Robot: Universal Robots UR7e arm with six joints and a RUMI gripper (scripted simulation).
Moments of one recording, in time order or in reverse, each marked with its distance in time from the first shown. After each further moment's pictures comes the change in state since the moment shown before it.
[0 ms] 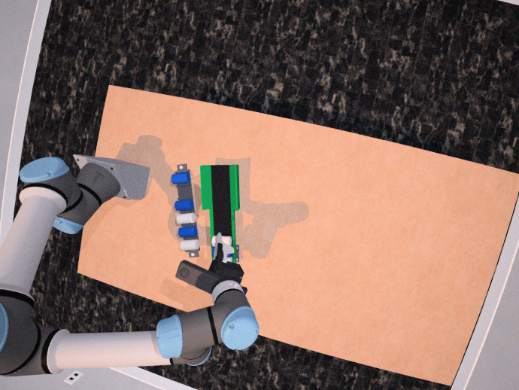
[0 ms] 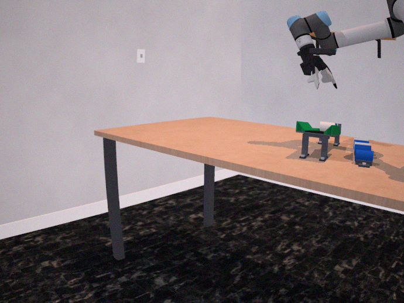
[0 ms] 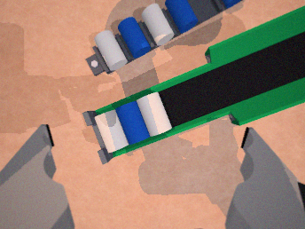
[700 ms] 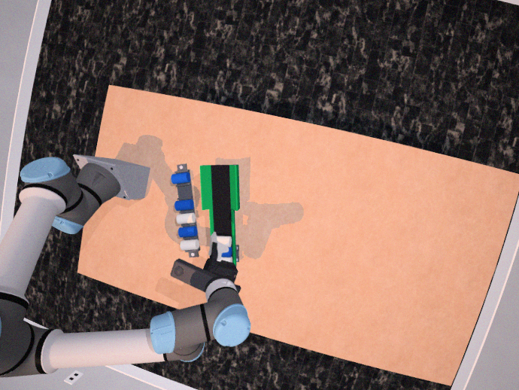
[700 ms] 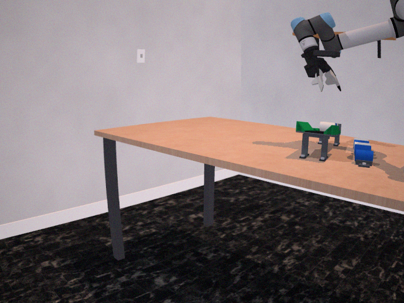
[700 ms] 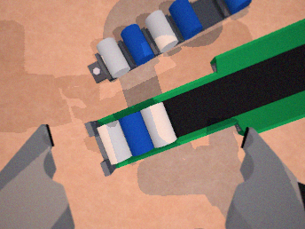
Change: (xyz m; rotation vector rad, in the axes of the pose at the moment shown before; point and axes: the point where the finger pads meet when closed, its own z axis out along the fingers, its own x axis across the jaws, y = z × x) arm -0.007 -0.011 0.015 0.001 0.000 0.000
